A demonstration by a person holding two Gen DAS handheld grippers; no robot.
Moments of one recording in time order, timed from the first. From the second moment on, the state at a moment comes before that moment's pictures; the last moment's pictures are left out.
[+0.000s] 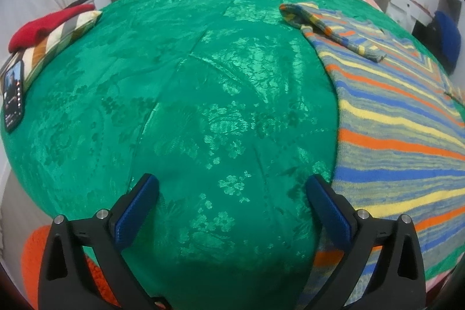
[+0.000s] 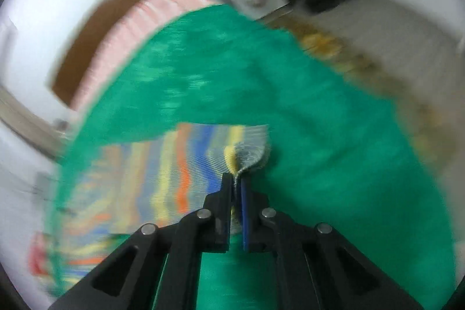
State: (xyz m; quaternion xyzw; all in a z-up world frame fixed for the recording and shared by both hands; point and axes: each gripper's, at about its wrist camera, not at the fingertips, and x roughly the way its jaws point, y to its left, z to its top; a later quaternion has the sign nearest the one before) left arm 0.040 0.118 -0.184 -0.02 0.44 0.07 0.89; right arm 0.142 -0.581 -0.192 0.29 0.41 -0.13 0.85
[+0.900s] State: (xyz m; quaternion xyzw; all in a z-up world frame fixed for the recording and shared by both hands) left arm 0.253 -0.038 -0.162 0.17 0.49 -0.19 0.83; right arm 0.008 -0.421 -0.157 0.23 0.35 -0.01 0.91
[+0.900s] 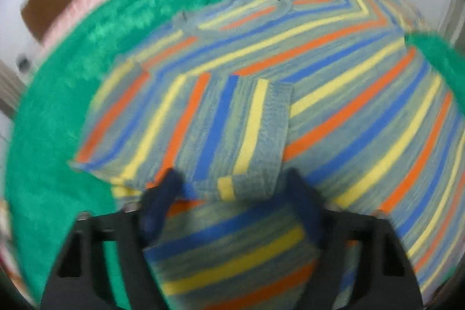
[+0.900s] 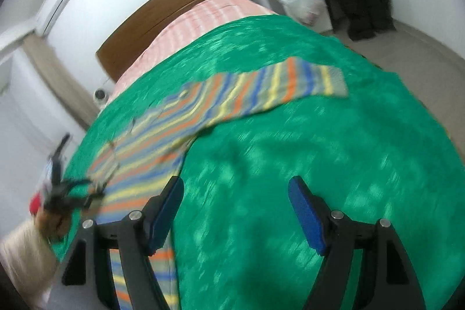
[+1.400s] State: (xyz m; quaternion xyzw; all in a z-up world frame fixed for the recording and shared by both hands) left arm 0.275 0.266 -0.135 -0.22 0.45 0.17 0.85; right arm -0.006 -0.366 -0.188 0.16 0.36 0.02 0.92
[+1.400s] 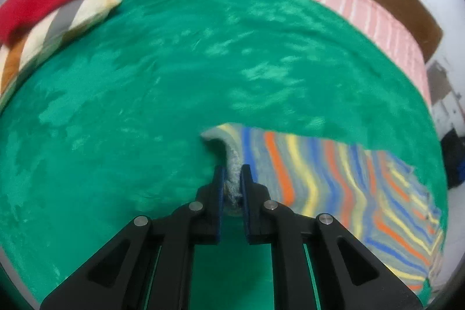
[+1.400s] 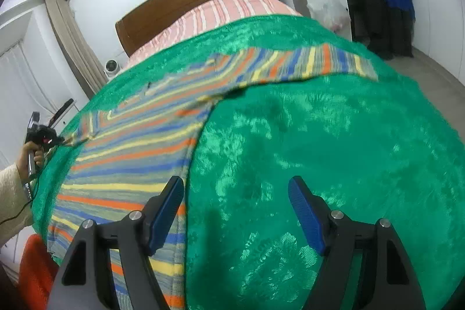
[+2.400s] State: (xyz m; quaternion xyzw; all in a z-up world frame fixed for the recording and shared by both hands) left arm 0.149 0.260 -0.129 -0.23 0.44 0.12 0.86; right arm -0.006 -0.376 -0.194 0.17 0.35 -0.02 0.92
